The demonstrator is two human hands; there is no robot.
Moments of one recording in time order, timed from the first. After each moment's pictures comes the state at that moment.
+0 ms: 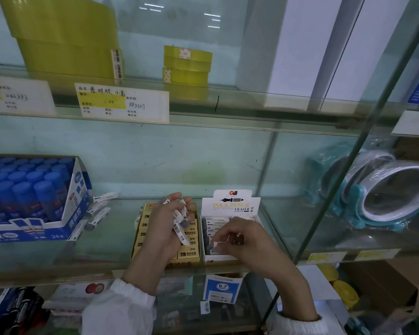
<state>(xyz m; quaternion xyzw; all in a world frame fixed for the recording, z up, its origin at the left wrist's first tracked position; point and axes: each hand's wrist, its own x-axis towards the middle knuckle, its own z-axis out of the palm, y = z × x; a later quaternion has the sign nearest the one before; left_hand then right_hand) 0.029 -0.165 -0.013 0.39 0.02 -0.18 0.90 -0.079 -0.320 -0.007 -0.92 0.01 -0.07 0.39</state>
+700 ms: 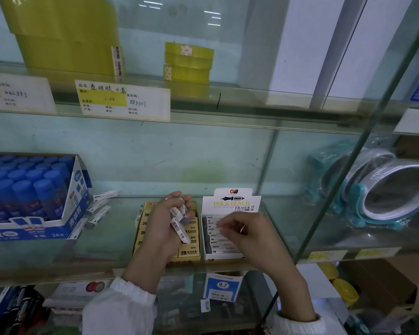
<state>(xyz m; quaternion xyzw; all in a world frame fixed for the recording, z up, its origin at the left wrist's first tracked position) 0.032 -0.162 -0.014 0.37 0.04 -0.20 0.91 -0.080 -0.315 0.001 -0.91 0.06 -0.15 0.39</state>
